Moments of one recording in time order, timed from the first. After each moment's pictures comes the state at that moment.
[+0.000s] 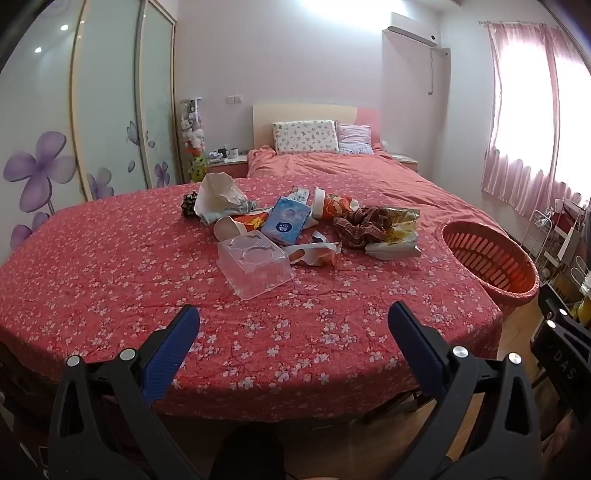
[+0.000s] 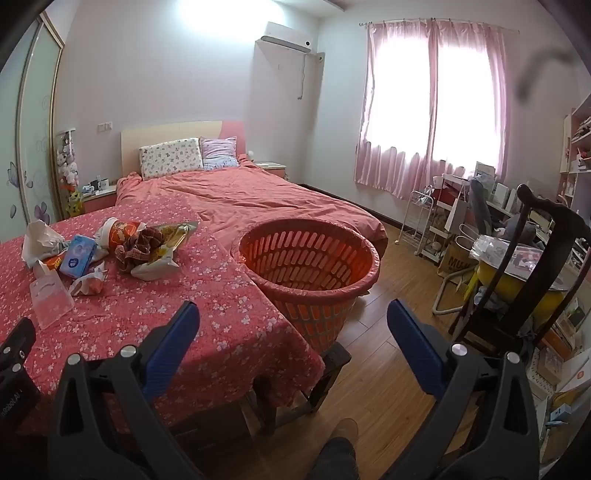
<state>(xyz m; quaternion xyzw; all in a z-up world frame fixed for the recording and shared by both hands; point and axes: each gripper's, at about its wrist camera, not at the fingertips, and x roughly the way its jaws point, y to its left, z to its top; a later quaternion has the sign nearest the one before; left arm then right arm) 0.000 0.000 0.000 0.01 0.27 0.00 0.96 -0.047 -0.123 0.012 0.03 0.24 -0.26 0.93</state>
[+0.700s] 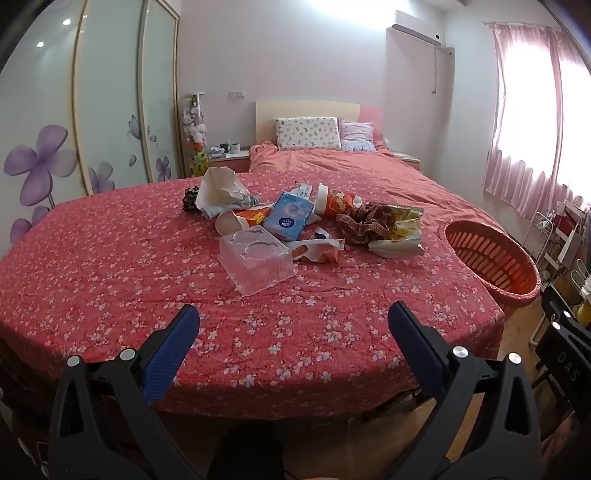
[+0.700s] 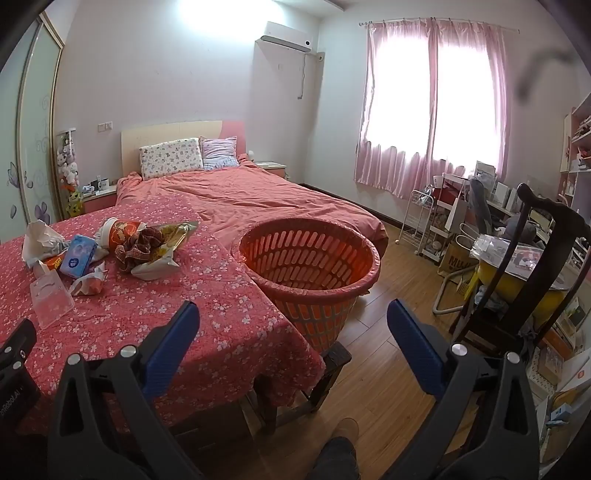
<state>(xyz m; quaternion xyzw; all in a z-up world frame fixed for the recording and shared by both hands) 0.000 0.003 -0.004 0.00 0.28 0.00 0.96 -0.047 -0.123 0.011 0.03 0.24 -0.26 0.93</state>
